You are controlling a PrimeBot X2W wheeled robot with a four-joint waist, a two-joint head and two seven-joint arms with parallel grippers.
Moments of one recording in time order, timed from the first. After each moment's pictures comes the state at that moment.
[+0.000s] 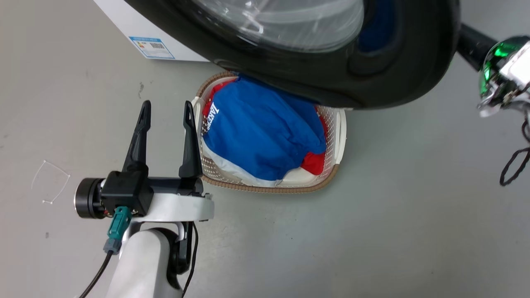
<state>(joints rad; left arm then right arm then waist) -0.29 0.05 -0.14 0.00 -0.12 0.11 -0.26 -0.85 -0.37 0.16 0.38 1.49 0.13 0.60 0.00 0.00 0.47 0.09</state>
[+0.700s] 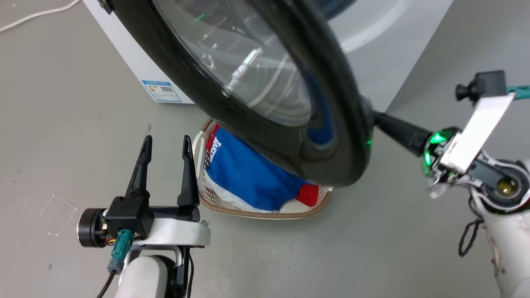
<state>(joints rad) -0.18 0.05 -0.12 0.02 -0.11 0.10 -0.26 -0.57 -0.31 0.23 0.20 1.56 0.13 0.66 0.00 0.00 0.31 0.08</state>
